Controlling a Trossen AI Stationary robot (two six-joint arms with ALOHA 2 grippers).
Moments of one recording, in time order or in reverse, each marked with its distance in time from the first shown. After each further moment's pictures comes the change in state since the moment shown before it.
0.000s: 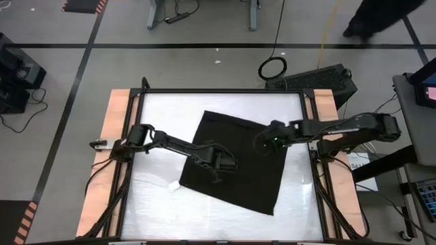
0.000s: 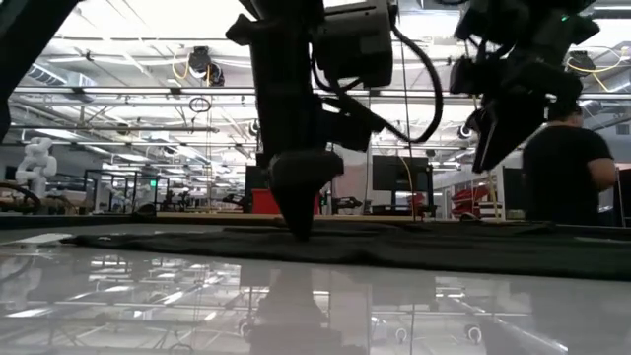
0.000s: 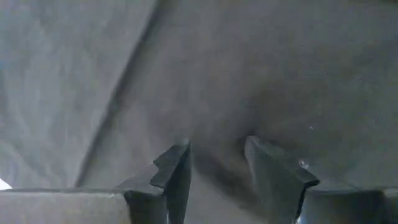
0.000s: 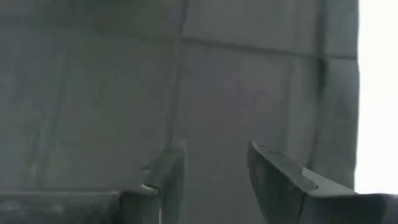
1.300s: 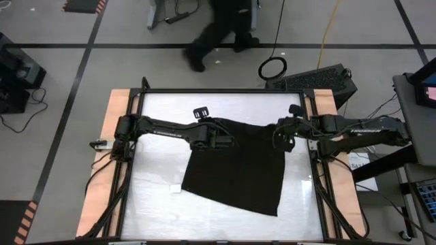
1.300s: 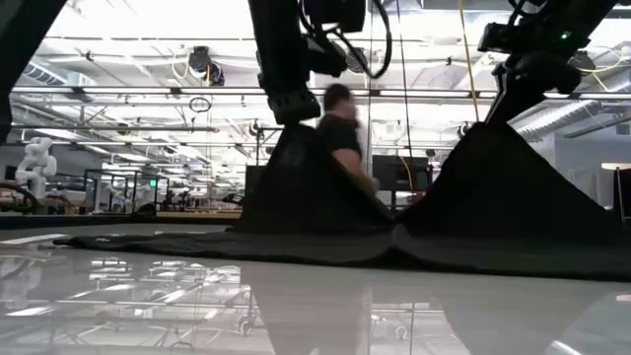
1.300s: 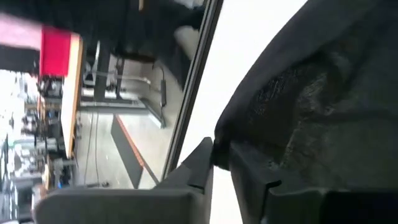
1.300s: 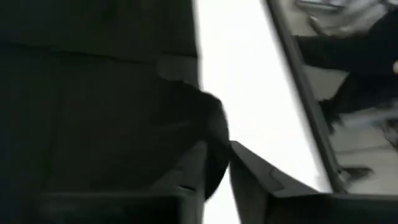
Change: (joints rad) left arm 0.117 -0.171 0.119 -0.296 -0.626 0.100; right arm -0.001 -0.281 0.047 -0.208 0.408 -0.106
